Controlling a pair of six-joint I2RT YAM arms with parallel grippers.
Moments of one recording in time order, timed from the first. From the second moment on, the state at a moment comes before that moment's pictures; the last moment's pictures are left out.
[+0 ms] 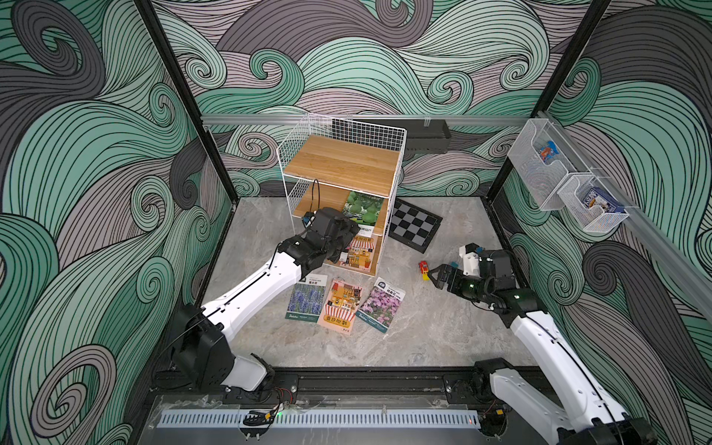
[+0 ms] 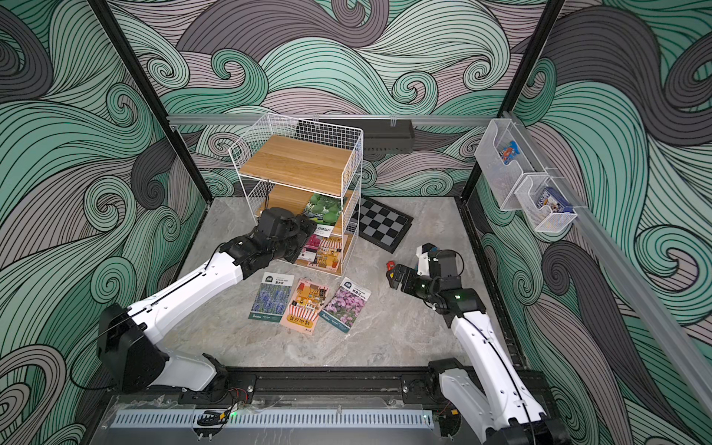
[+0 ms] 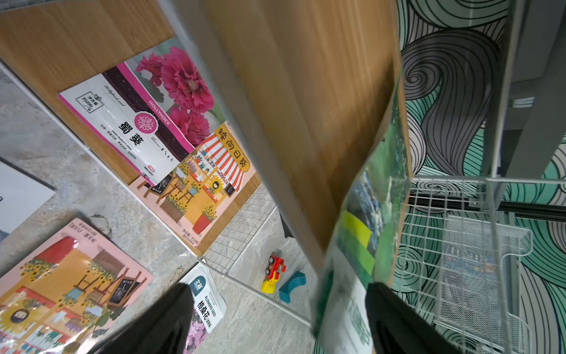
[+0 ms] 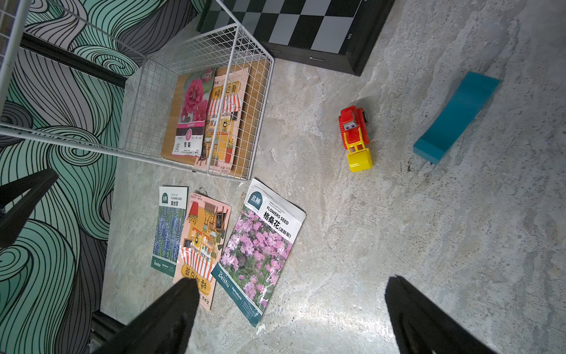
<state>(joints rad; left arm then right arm) -0.61 1.47 1.26 -0.44 -0.14 -1.34 0.14 0.89 0.73 -0.67 -0.30 0.51</state>
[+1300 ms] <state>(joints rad) -0.54 1.31 1.15 -0.41 -0.04 -1.40 0.14 0.91 0.74 -0.65 -0.31 0.51</state>
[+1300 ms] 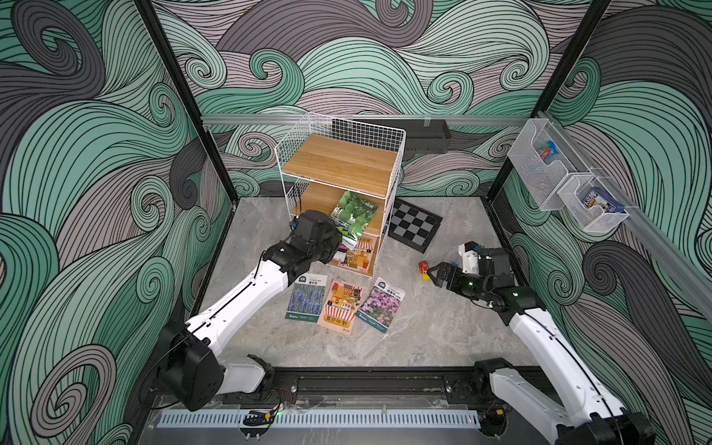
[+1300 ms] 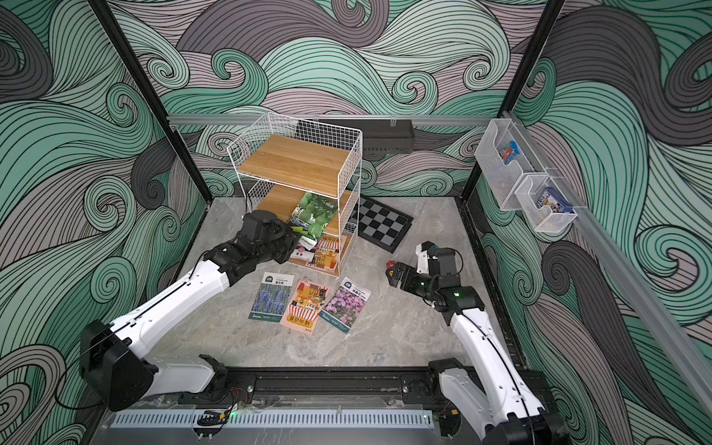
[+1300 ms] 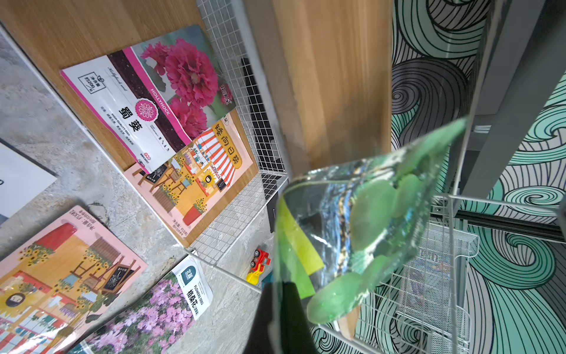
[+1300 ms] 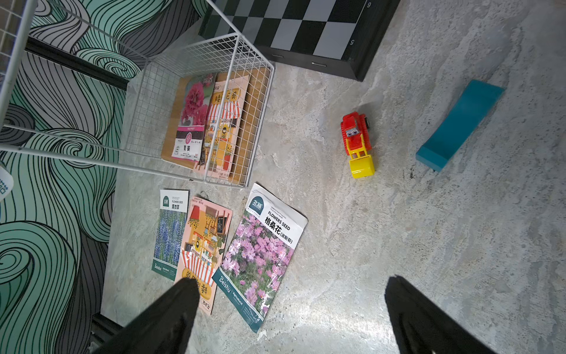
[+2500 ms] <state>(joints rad) 0.05 0.91 0.73 -0.81 0.07 -1.09 0.16 0.93 0.74 -0.63 -0.33 0.51</state>
